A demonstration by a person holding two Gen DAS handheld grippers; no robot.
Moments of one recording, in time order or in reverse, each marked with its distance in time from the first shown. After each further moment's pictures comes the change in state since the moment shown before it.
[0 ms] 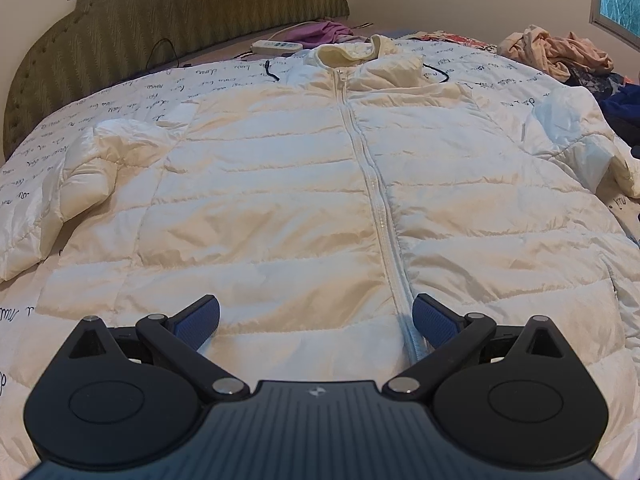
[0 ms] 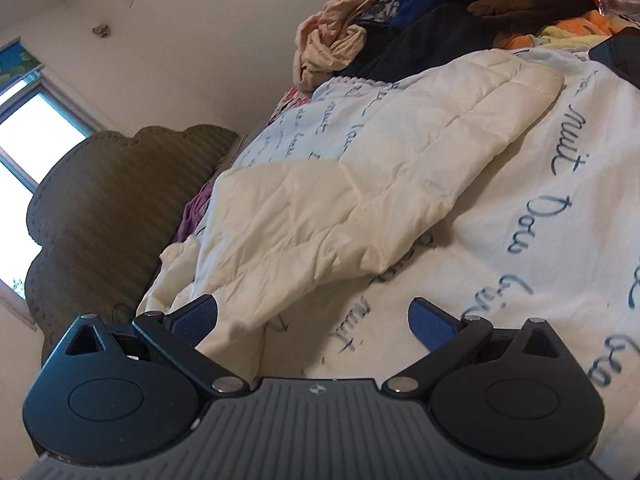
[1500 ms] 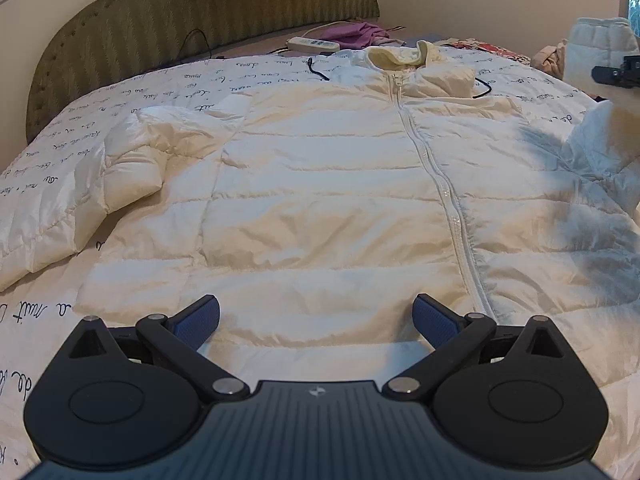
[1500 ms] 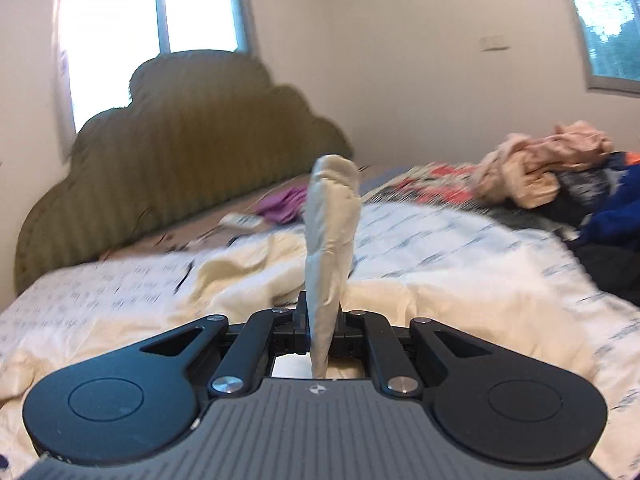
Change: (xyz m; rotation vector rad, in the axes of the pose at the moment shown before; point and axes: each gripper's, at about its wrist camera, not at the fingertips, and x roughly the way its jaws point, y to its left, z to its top) left arm 0.003 0.046 0.002 -0.054 0.003 0.054; right arm 0.010 0.198 -0.040 -0.749 -0.054 0.119
